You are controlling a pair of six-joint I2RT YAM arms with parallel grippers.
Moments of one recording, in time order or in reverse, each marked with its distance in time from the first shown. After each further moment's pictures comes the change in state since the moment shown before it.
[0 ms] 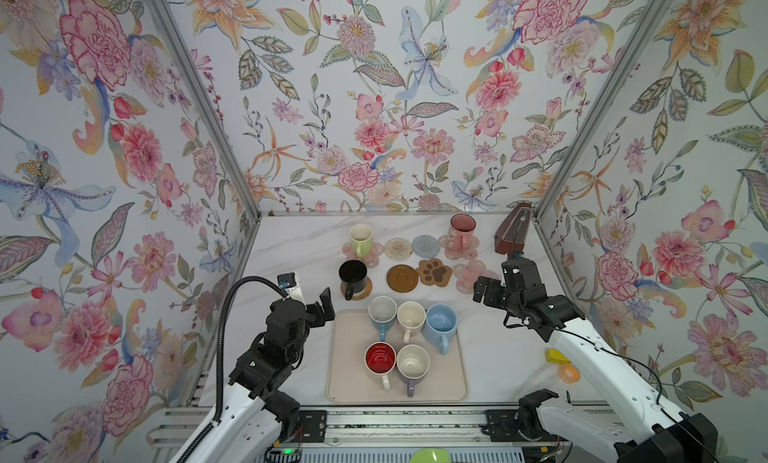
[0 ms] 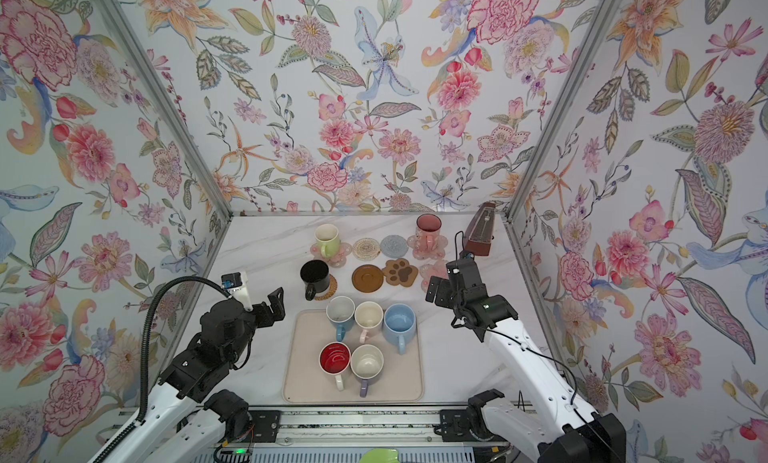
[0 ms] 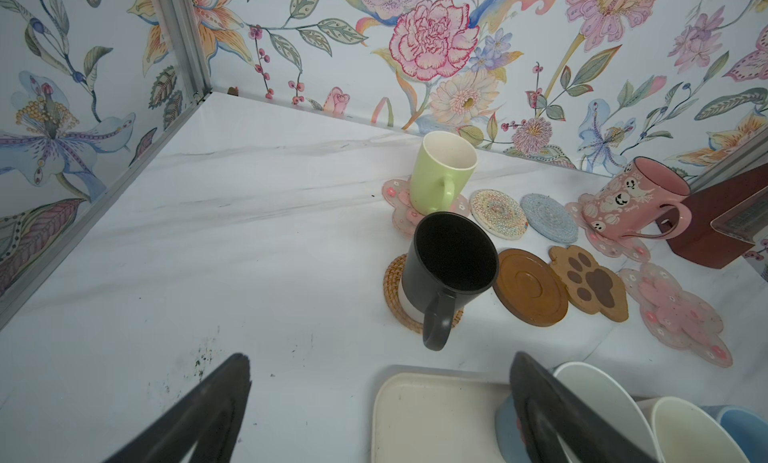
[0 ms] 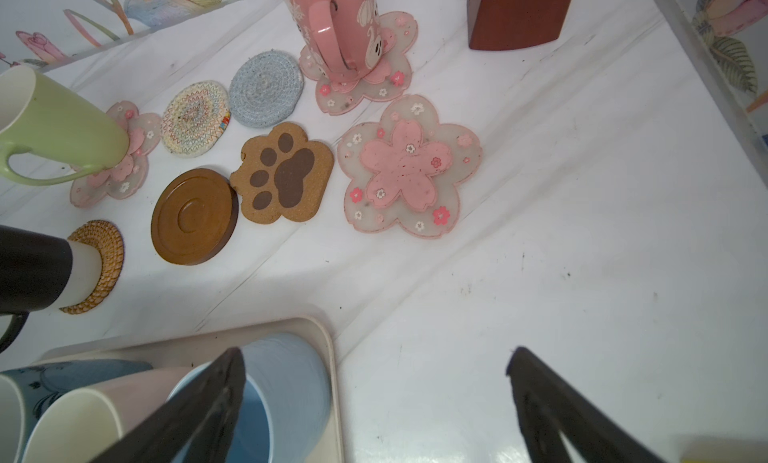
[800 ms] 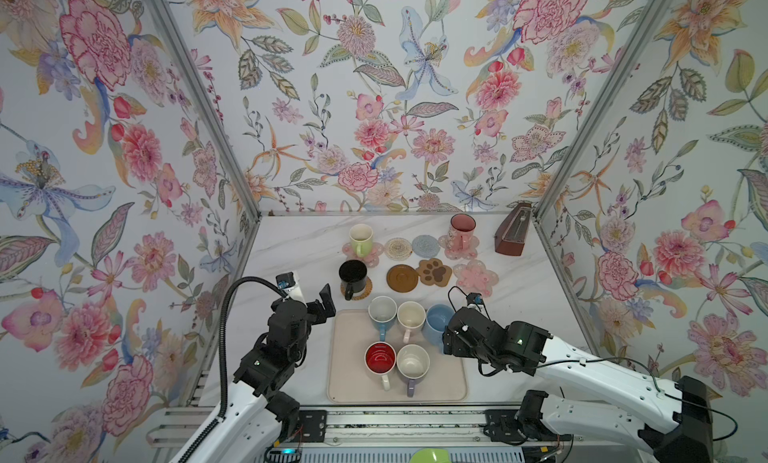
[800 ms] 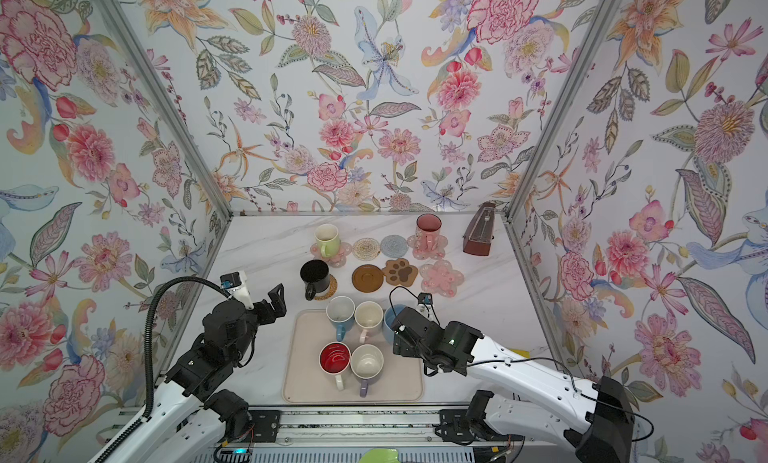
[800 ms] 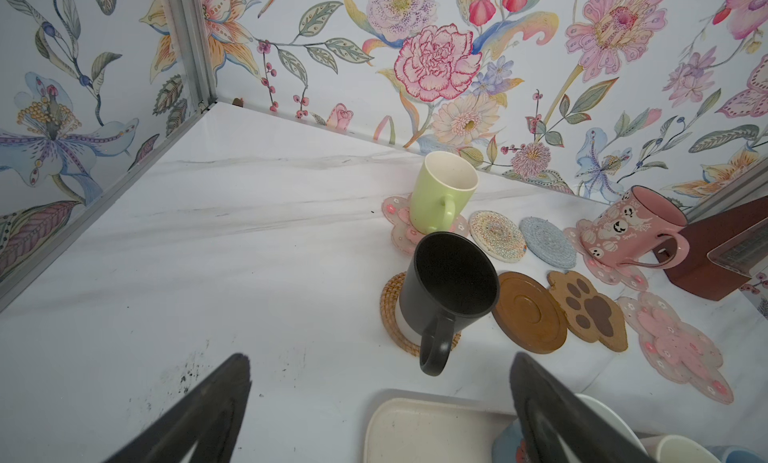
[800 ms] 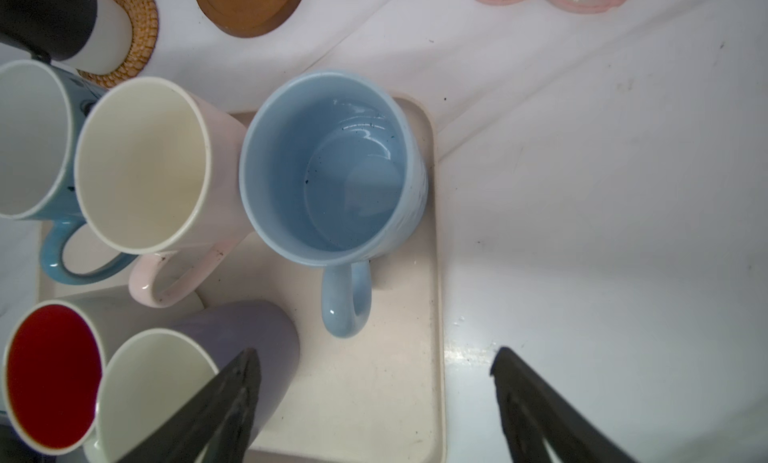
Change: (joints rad) left arm 0.000 0.025 -0.039 0.109 -0.025 -0.024; right arm 0.632 0.003 -0.080 -0.215 0.124 0.481
